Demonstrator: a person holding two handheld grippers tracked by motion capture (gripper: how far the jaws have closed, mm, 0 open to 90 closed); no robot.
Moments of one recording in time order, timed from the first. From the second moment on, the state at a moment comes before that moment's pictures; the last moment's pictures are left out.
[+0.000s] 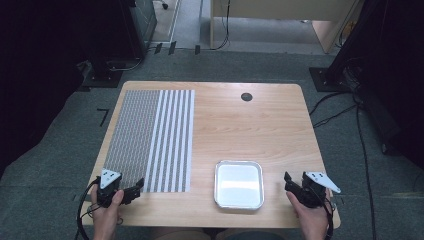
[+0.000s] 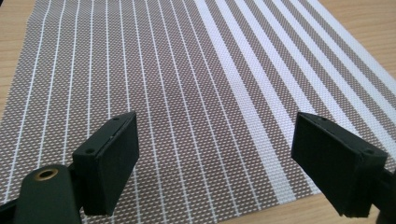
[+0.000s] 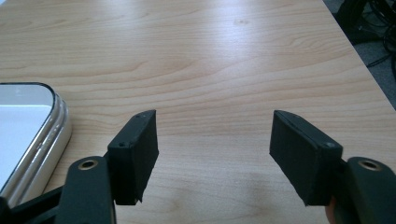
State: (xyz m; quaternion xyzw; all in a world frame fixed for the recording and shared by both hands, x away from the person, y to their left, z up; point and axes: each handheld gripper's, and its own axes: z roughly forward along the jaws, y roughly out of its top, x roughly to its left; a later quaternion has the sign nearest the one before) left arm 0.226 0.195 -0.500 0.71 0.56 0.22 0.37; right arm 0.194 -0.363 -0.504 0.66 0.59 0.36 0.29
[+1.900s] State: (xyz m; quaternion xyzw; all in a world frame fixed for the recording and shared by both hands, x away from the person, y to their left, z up) left arm 0.243 0.023 -0.484 0.76 0.47 0.15 0.43; right arm 0.182 -0.332 -0.494 0.62 0.60 0.42 0.28
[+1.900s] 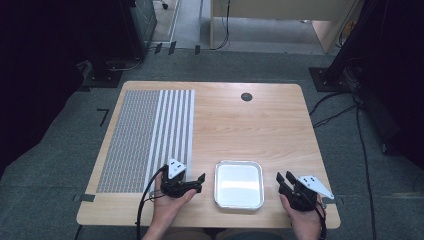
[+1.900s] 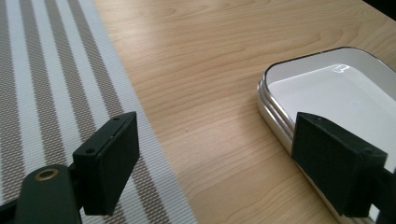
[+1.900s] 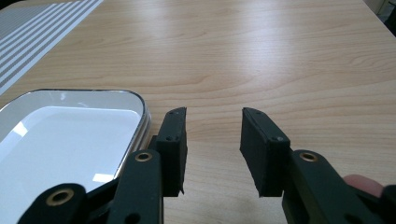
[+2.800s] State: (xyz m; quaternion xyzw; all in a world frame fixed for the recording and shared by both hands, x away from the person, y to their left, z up) left arm 0.250 -0.025 -0.483 0.77 0.47 0.14 0.40; right arm 0.179 -0.320 -0.492 0.62 0.59 0.47 0.22
